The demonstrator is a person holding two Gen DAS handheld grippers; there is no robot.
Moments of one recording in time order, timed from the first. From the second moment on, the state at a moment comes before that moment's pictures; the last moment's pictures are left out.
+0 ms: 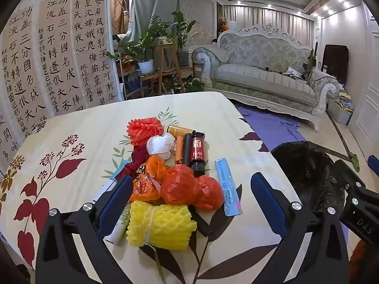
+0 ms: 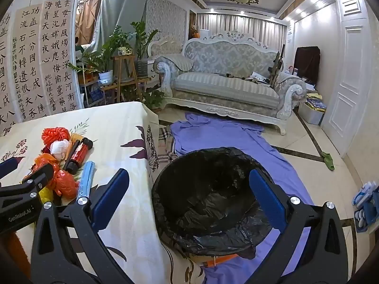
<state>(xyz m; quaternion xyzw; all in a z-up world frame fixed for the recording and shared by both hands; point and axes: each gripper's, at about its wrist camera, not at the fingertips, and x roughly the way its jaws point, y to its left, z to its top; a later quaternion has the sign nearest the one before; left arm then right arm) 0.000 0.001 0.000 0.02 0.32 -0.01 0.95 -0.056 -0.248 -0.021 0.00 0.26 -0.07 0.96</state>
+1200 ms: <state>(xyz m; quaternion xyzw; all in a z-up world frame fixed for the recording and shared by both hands) 0.003 -0.010 -0.003 0.02 0.33 -0.01 0.95 -0.062 -0.261 -0.024 0.00 0.26 -0.08 0.96</state>
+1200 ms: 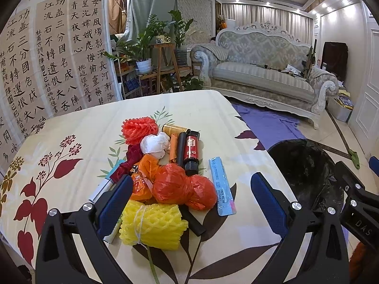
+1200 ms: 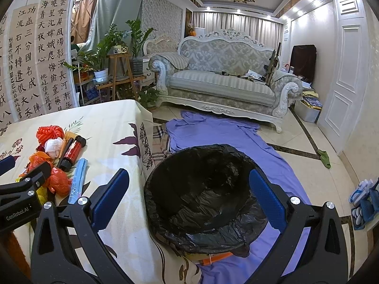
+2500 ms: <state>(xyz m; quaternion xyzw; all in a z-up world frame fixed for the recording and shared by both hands) 0.003 -0.011 -0.009 0.02 0.33 -0.02 0.94 -0.060 -0.262 -0.029 0.00 0.27 -0.08 0.96</state>
